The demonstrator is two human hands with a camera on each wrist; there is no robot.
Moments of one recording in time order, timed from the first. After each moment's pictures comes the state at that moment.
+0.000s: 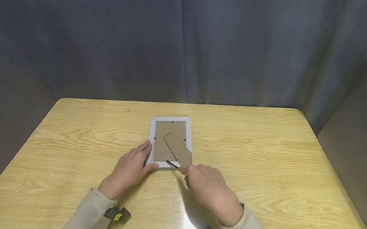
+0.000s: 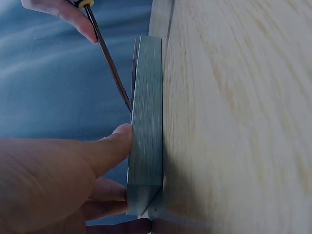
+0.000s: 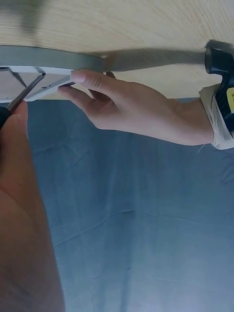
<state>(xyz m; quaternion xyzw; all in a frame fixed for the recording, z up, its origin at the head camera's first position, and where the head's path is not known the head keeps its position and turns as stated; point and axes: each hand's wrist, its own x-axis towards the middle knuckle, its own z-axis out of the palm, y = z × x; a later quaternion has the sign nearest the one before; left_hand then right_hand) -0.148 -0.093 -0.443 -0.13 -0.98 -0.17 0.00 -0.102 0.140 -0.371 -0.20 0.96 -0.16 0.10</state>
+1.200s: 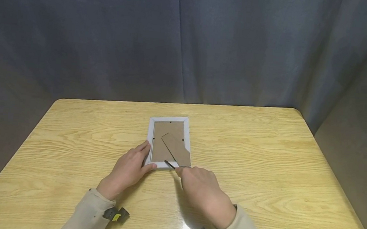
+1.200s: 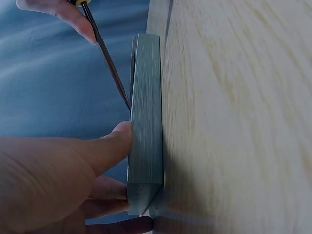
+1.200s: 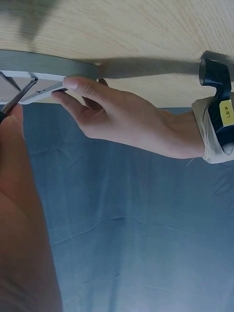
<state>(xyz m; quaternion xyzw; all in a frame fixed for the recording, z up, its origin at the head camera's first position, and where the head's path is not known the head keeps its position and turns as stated) -0.149 -0.093 -0.444 -0.14 -0.97 -0.17 0.01 -0.097 0.129 -0.379 -0.19 0.96 -0.17 0.09</state>
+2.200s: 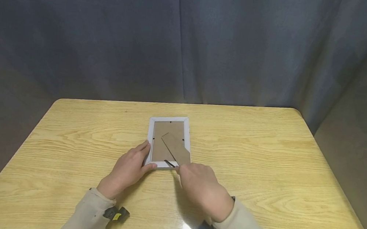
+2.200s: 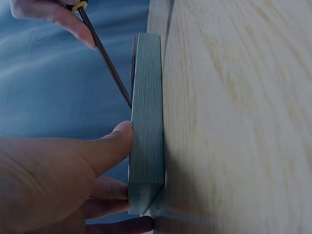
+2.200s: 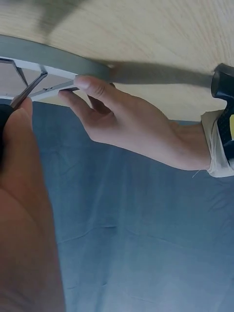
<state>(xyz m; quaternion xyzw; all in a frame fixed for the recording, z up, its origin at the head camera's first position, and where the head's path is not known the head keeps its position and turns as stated) -0.149 -0.093 -0.442 -0.15 -0.97 -0.18 0.02 -0.104 0.124 -0.369 -0.18 0.97 -0.14 0.11</state>
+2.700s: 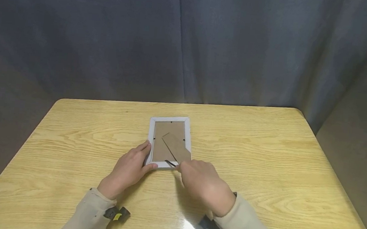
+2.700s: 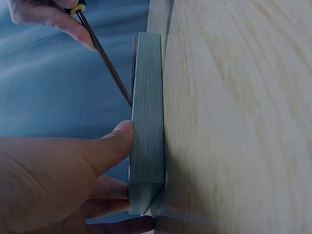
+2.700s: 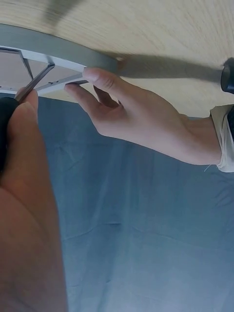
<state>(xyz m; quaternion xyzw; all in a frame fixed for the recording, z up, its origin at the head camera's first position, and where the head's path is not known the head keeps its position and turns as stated) -0.150 -0.093 -0.443 -0.15 -0.97 -0.18 0.02 -0.113 0.125 -0.361 -0.18 0.96 -0.15 0.17</state>
